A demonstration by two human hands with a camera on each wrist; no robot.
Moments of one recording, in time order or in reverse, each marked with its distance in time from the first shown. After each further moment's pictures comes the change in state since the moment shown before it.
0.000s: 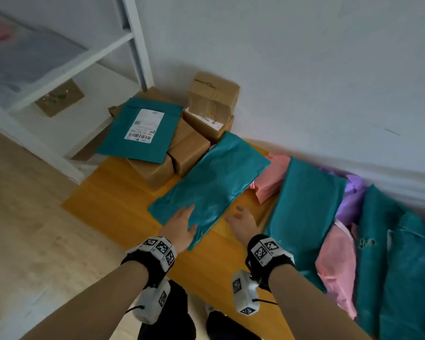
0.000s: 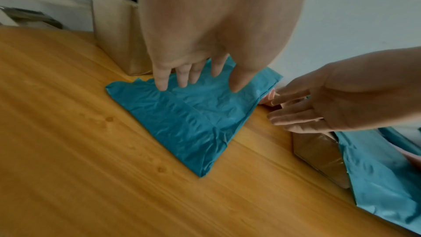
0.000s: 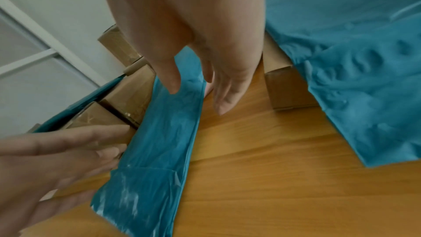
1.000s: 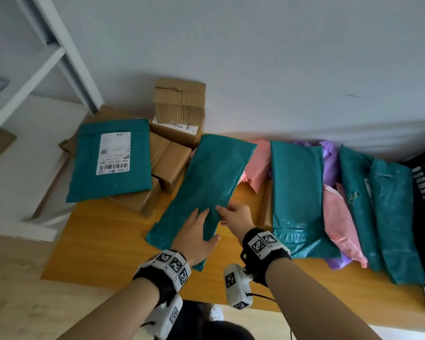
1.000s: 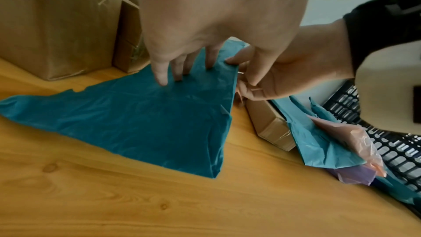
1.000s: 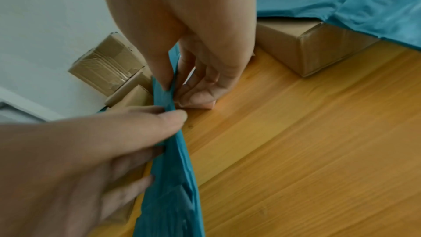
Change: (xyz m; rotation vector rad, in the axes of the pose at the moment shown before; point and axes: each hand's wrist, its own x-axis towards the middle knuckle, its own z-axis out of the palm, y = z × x) left_hand 0.026 -0.003 -0.027 0.030 -0.129 0.344; right_hand -0.001 -0.040 0.048 0.374 0.258 0.011
